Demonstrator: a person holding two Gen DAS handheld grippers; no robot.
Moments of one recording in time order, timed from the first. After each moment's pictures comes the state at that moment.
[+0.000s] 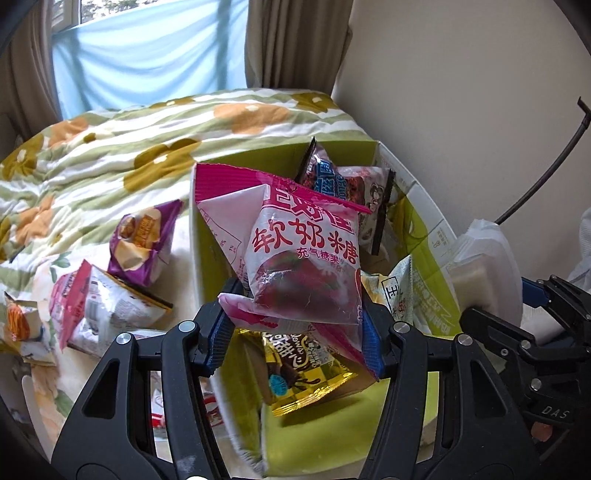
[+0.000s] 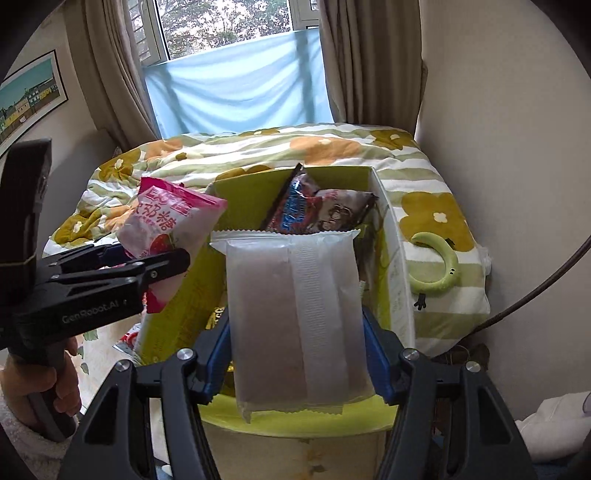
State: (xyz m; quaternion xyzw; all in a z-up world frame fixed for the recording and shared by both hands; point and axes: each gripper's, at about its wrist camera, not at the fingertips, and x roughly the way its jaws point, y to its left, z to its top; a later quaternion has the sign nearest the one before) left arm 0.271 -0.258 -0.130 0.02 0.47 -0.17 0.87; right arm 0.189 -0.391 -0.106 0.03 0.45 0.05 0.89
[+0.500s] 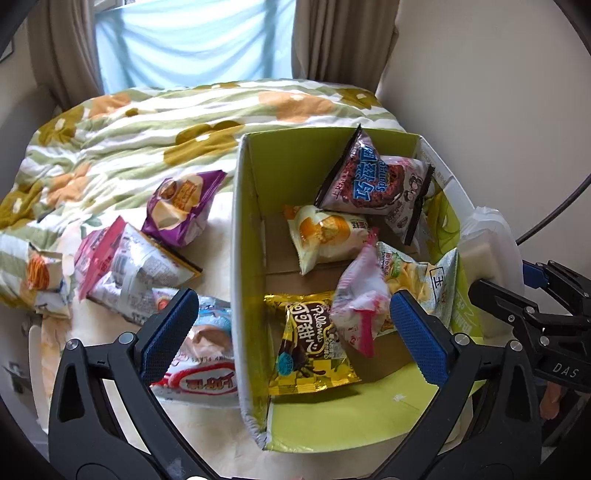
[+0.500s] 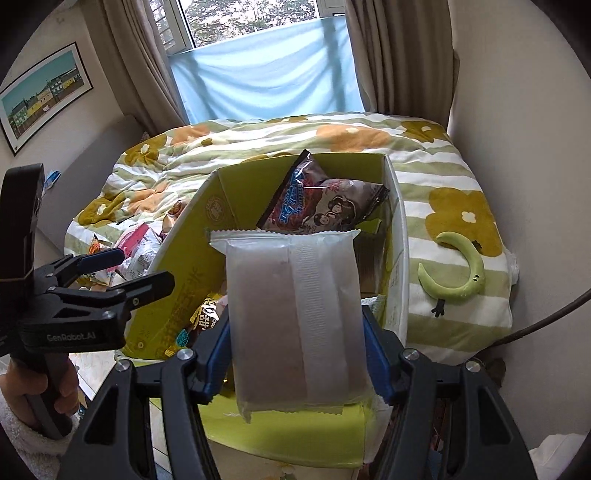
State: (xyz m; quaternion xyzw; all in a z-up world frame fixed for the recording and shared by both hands) left arm 0.244 -0.232 -0.133 -0.01 0.48 -0.09 0.87; right arm 0.211 -0.416 -0.126 0.03 0.46 0.13 0.88
